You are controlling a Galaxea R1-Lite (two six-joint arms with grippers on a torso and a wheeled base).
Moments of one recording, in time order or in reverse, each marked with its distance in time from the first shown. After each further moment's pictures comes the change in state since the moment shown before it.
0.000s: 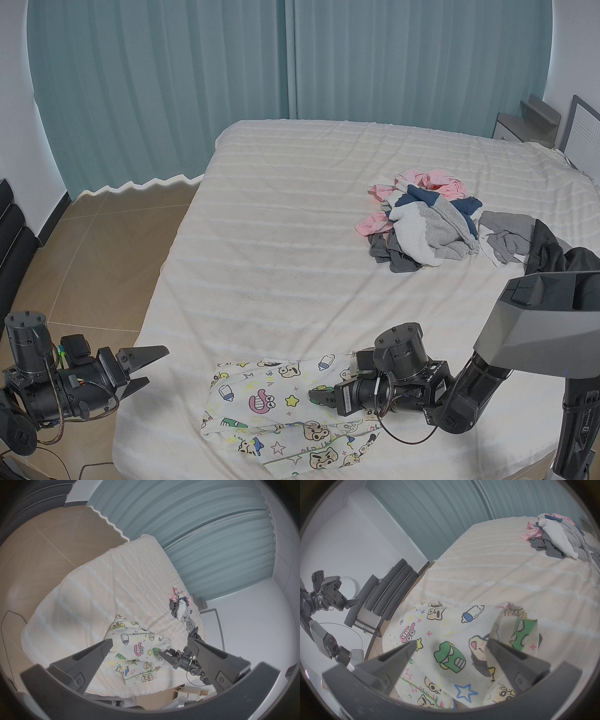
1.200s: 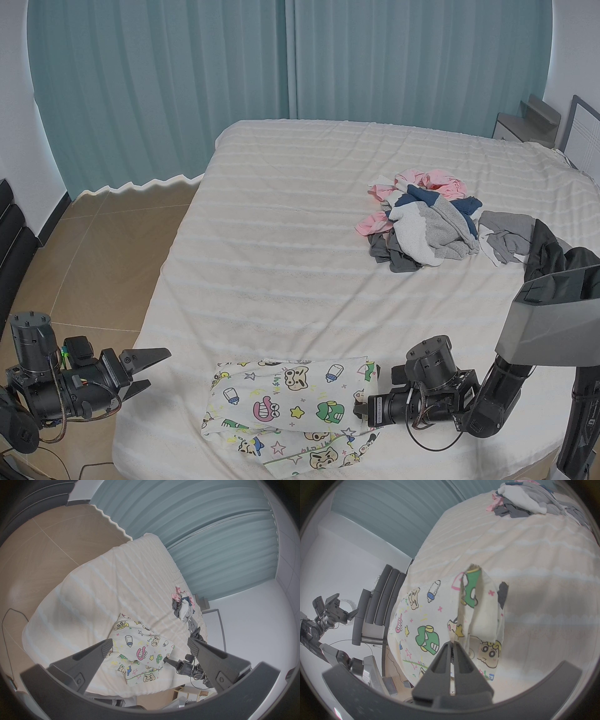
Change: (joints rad) left arm 0.007 0.031 -0.002 0.000 0.000 0.000; right arm -0.076 -0.043 0.196 -0.021 0.083 0.204
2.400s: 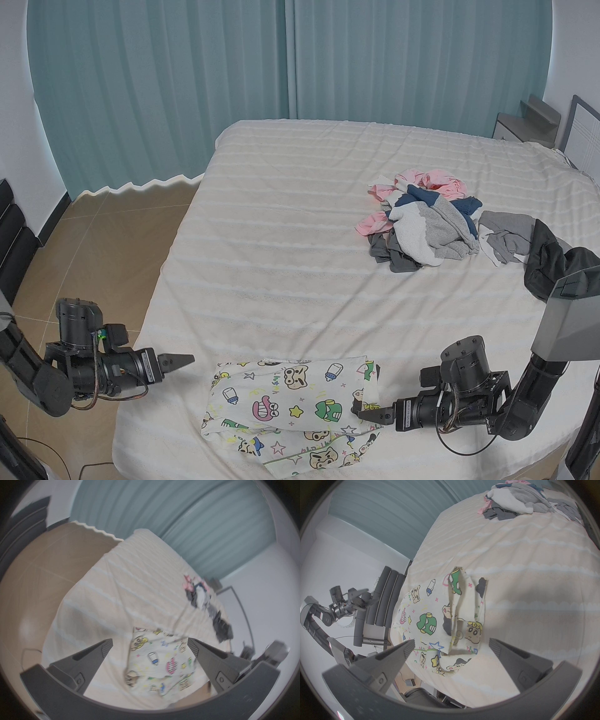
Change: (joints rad) left arm 0.018 0.339 -0.173 -0.003 0.053 0.427; right arm -0.047 -0.125 0.174 -0.047 0.021 -0.003
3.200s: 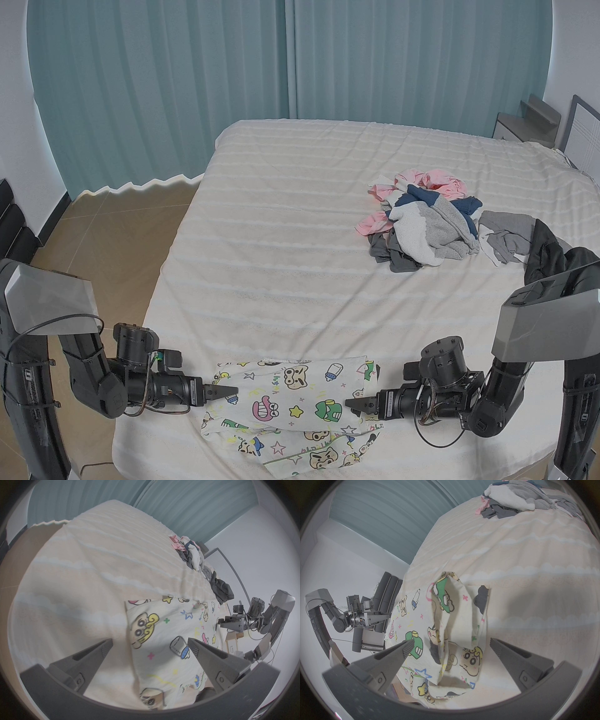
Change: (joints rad) left arm -0.068 0.481 -0.116 -0.218 -0.174 0.211; right arm -0.027 0.194 -0.111 -0.136 0.003 0.005
